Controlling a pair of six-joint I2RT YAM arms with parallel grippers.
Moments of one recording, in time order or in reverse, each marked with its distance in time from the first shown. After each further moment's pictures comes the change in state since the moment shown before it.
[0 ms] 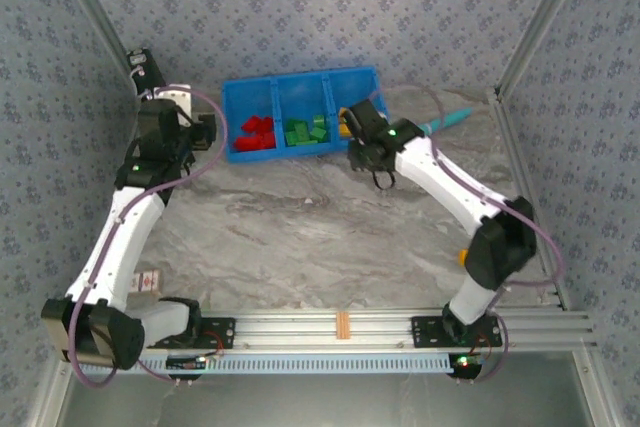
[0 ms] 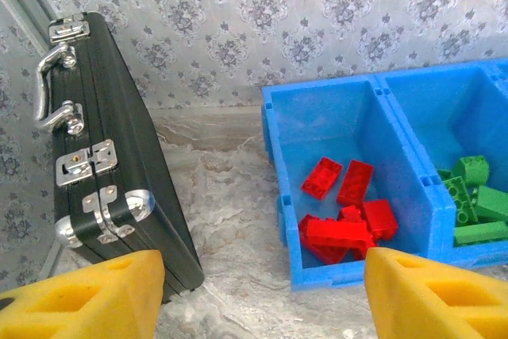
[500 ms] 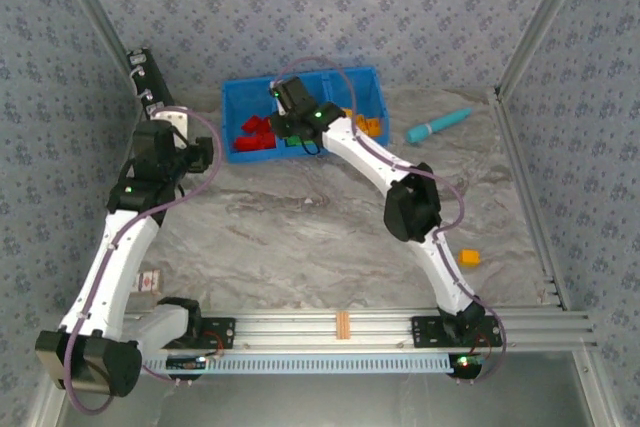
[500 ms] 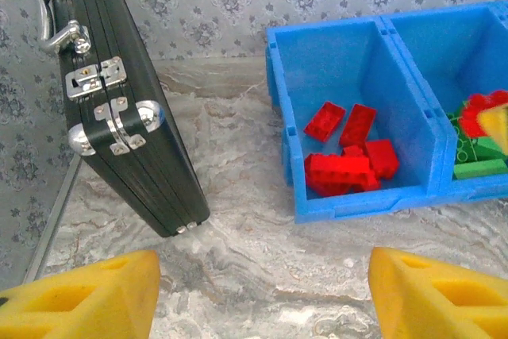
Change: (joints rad) left arm 0.009 -0.134 -0.104 -0.120 0.012 0.004; right arm 0.108 0.645 0.712 0.285 -0.146 -0.322
